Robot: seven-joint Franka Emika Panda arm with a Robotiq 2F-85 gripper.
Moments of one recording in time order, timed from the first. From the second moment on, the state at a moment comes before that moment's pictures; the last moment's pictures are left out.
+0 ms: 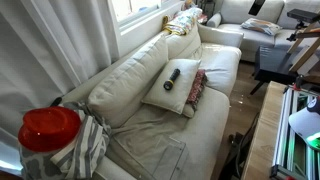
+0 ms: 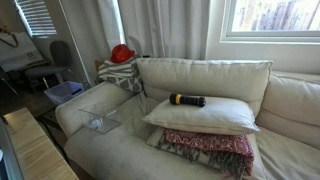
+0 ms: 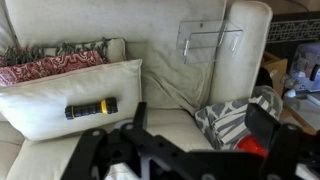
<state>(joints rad) 0.08 -0.86 -0.07 -2.62 0.13 1.92 -0.15</state>
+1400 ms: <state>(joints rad) -0.09 -0.17 0.06 -2.48 0.05 2.49 0.46</state>
